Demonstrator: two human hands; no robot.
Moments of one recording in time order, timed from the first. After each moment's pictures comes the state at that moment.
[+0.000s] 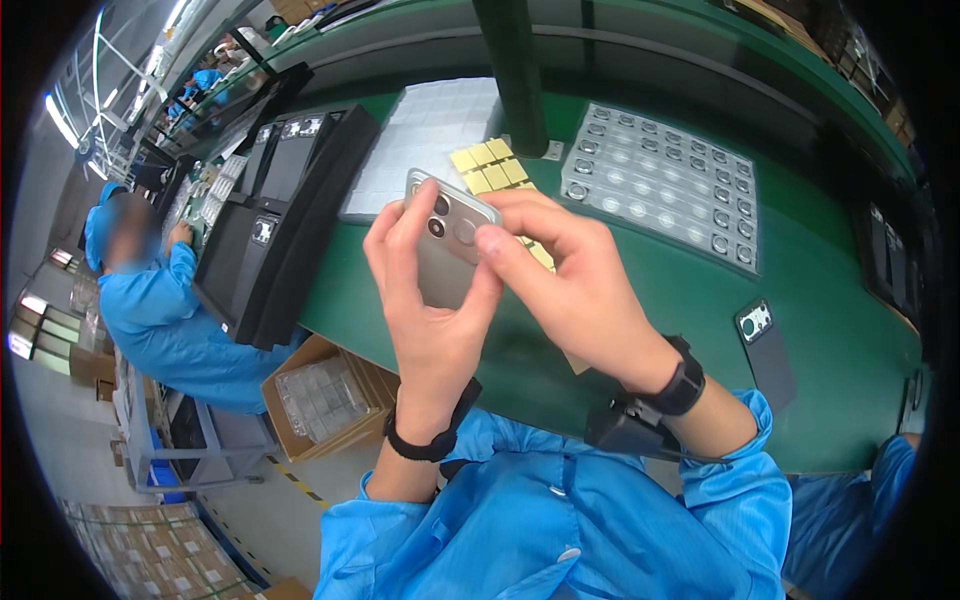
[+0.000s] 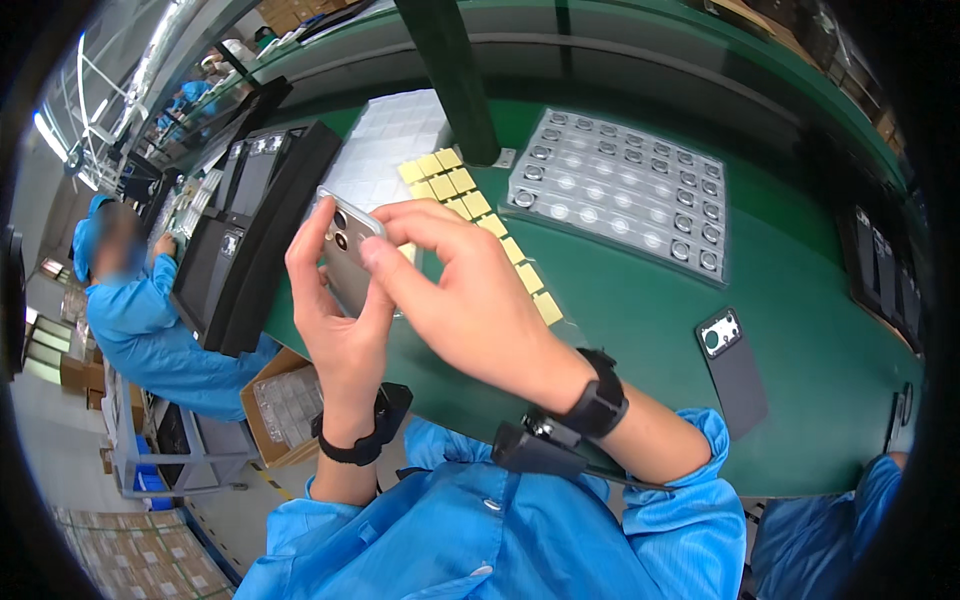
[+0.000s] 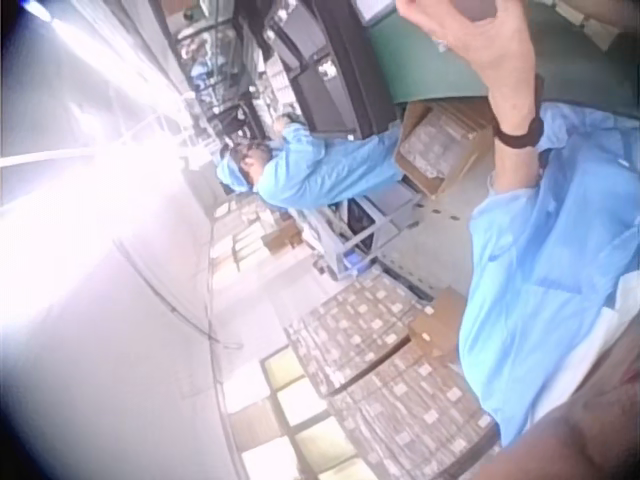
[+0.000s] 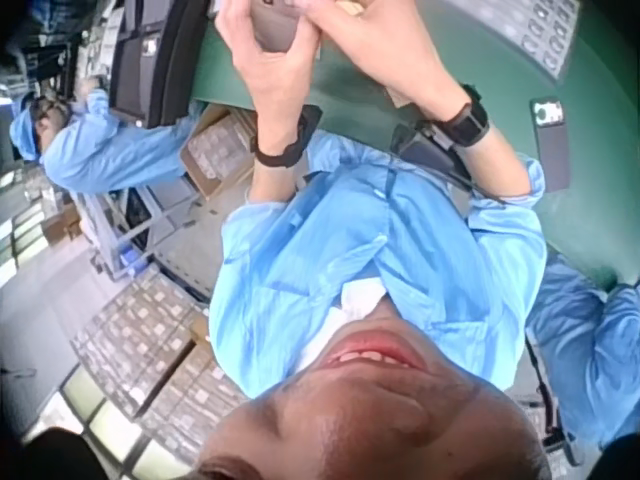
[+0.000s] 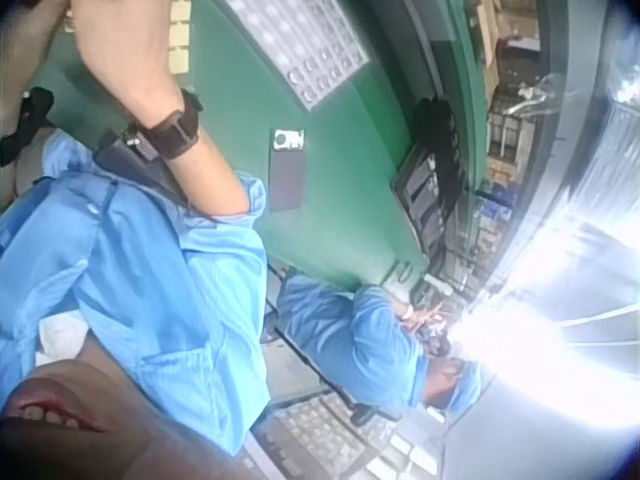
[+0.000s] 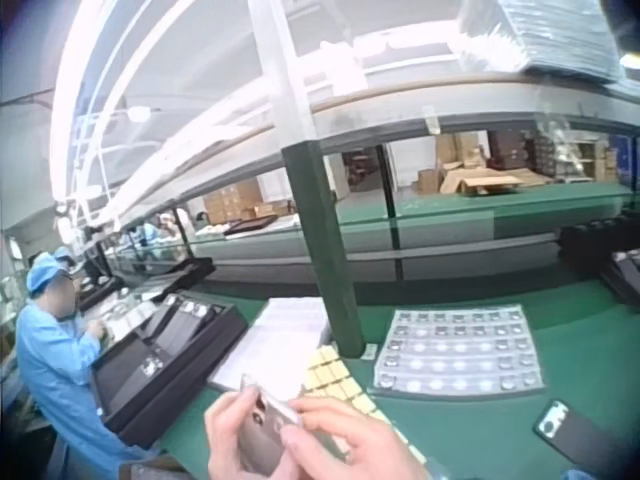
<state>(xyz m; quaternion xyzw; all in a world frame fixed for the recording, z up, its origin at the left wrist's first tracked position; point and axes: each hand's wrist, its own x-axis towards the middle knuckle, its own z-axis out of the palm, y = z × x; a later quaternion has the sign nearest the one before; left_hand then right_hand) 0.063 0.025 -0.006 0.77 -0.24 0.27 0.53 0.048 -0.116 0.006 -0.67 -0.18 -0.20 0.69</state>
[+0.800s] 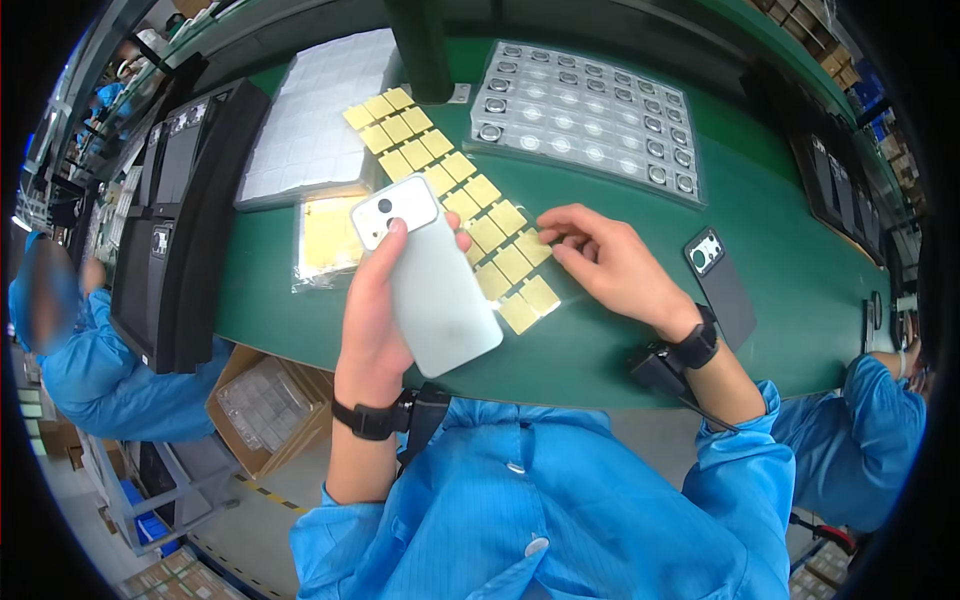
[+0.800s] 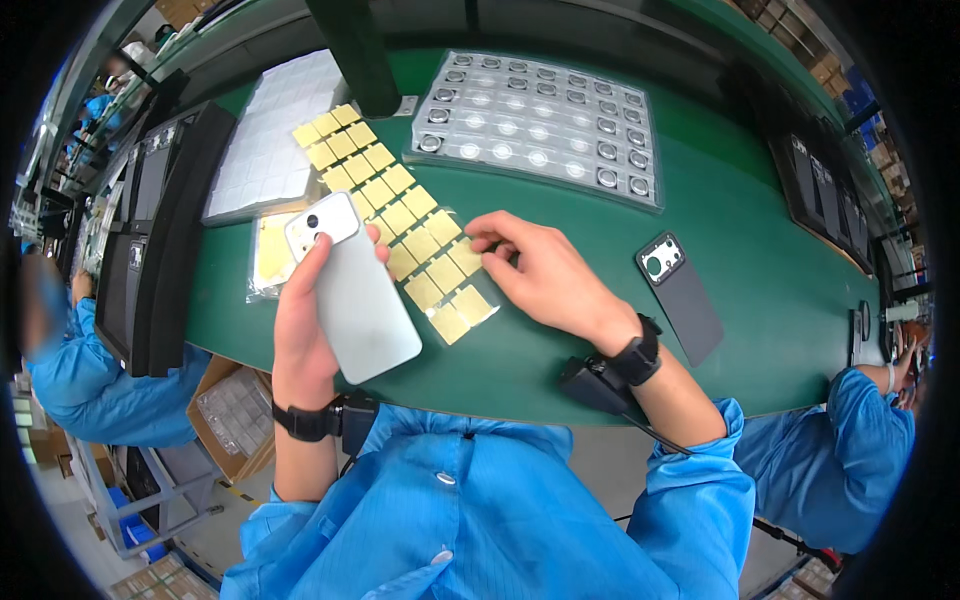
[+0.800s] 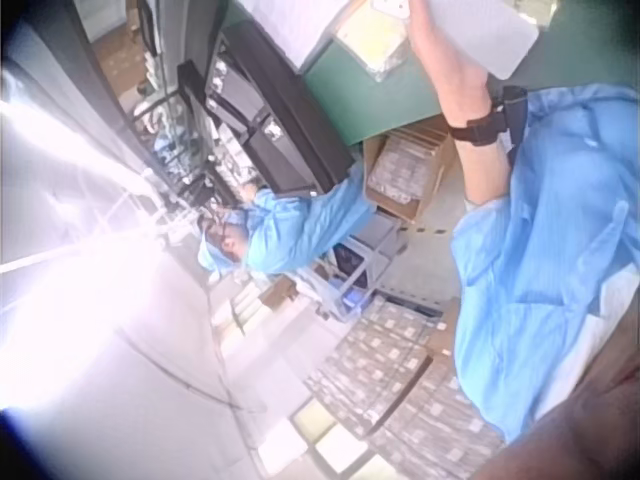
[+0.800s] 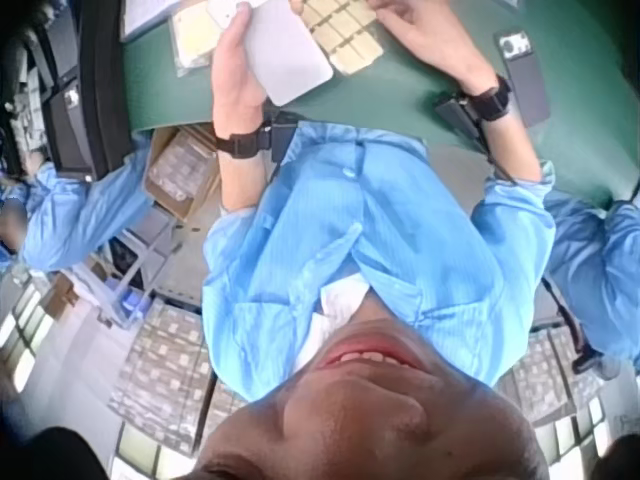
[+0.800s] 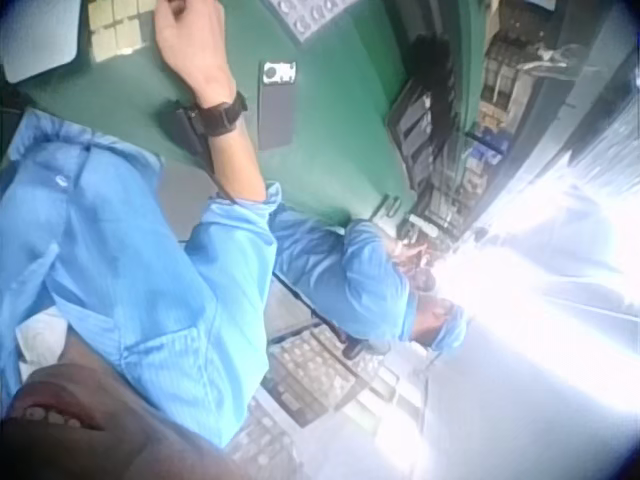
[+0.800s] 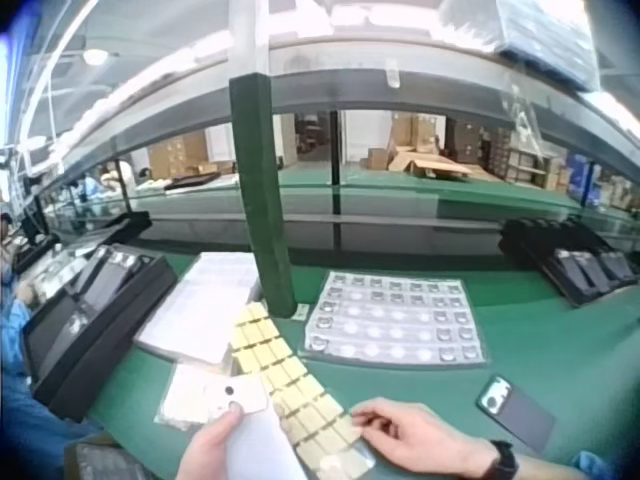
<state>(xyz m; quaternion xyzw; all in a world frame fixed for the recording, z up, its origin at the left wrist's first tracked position) 0.074 0.021 -0.065 0.37 0.00 -0.33 0.87 -0.004 -0.217 -0.060 -0.87 -0.01 0.00 0.50</state>
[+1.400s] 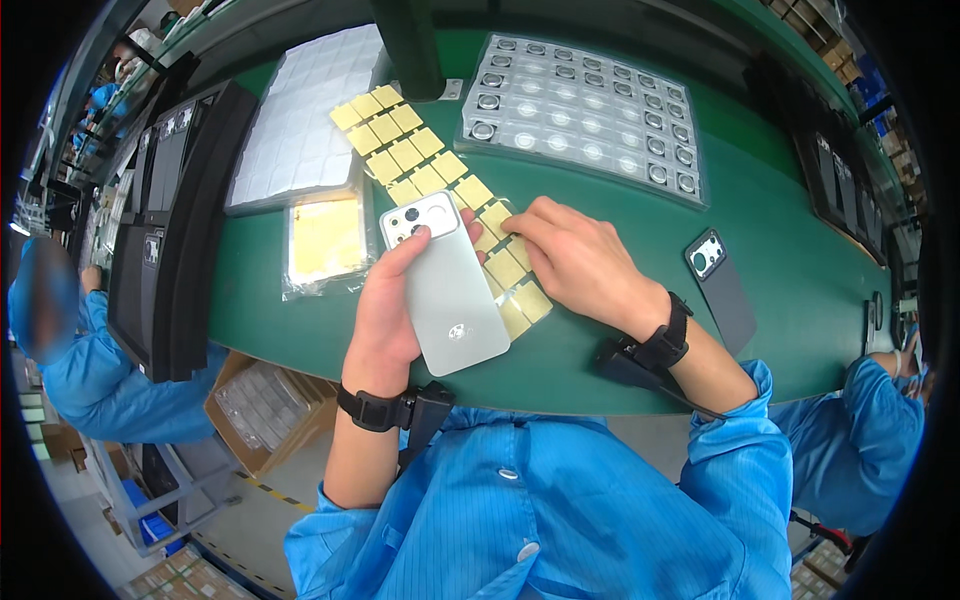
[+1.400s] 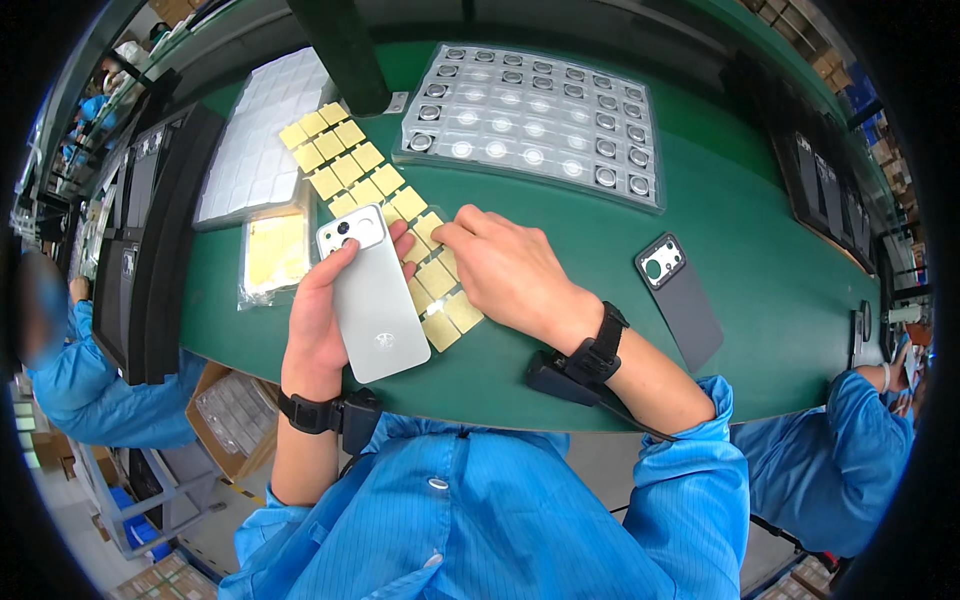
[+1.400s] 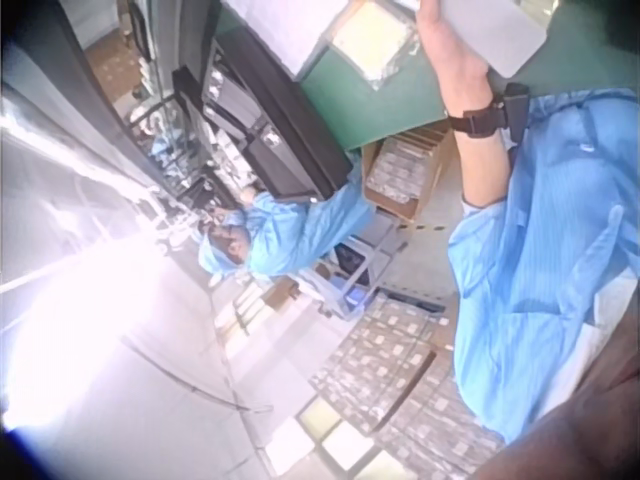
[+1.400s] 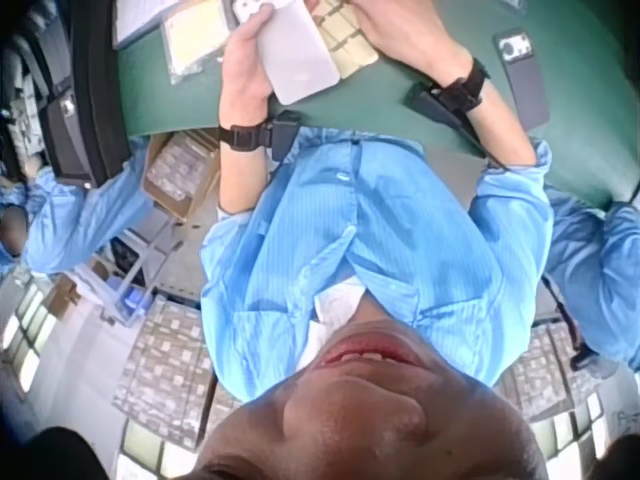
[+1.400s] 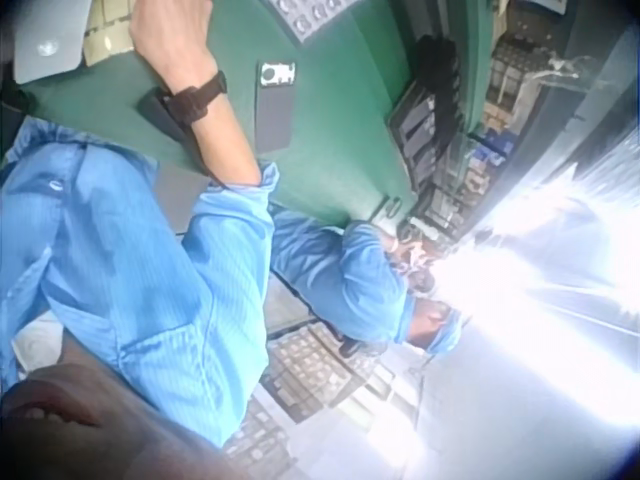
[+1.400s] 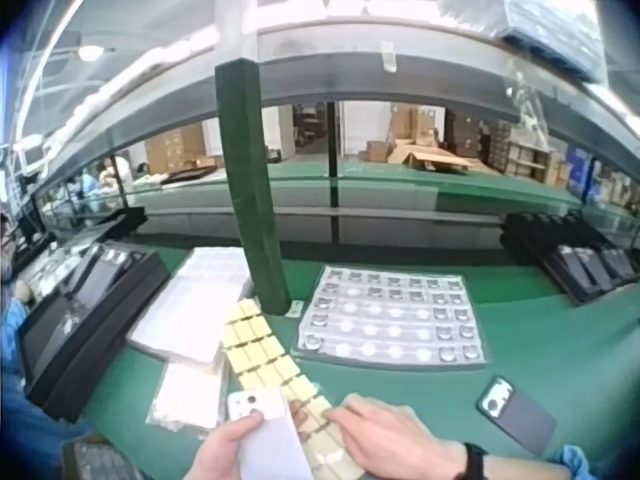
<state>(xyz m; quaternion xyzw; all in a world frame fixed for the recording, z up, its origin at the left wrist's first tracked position) 0.081 0.003 -0.084 0.35 0.03 -0.37 0.86 0.016 -0.201 -0.075 -0.96 -0.08 -0.07 0.27</state>
